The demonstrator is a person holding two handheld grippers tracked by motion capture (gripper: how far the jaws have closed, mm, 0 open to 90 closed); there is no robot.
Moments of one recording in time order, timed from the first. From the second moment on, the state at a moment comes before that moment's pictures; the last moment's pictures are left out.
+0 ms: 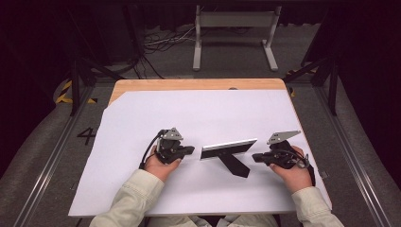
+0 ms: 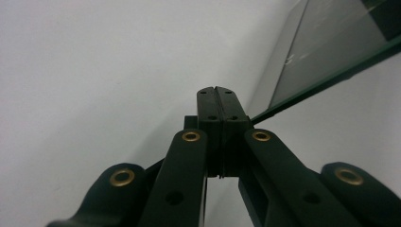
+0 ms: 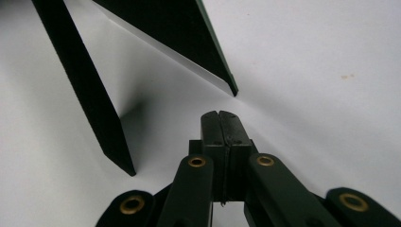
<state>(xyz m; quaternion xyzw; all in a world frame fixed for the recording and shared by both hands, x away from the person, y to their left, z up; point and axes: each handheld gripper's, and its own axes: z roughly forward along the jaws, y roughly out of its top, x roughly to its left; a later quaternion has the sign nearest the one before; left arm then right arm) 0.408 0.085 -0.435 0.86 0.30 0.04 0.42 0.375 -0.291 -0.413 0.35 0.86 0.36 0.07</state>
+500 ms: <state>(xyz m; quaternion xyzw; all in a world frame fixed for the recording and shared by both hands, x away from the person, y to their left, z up) 0.412 0.061 -0.449 0.88 0.28 0.01 0.38 0.369 -0.317 -0.399 0.37 0.84 0.38 0.09</state>
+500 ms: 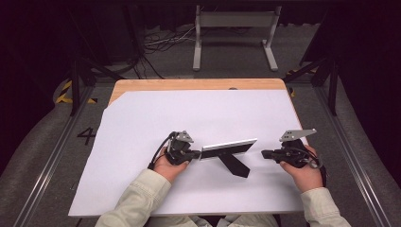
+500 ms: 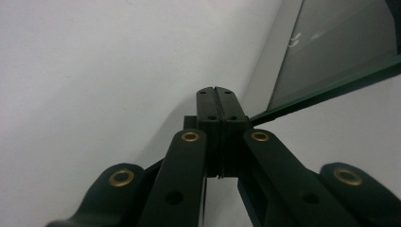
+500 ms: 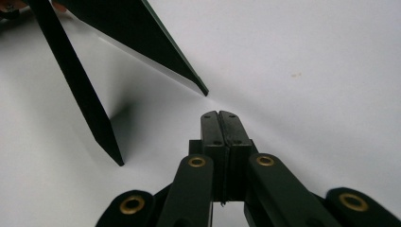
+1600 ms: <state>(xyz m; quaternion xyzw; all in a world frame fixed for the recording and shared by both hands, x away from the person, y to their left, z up) 0.384 0.030 -0.439 0.93 0.16 -0.02 0.34 0.359 -0.341 -0.376 0.38 0.82 0.41 0.11</state>
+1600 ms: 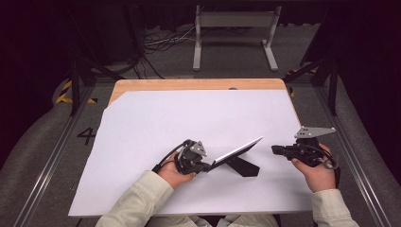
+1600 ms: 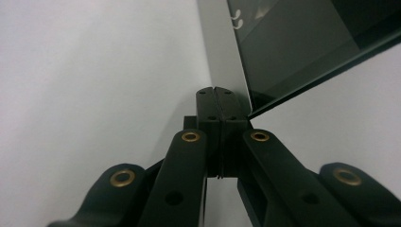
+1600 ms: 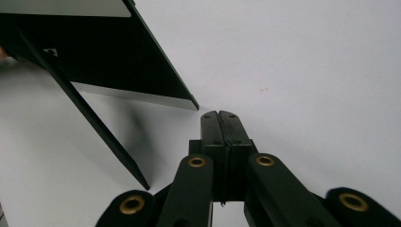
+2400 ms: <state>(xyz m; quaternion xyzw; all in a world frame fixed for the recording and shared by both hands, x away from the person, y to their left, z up) 0.359 -0.003 -0.436 0.95 0.07 -0.05 0.32 0.357 -0.343 -0.373 0.39 0.82 0.41 0.11</state>
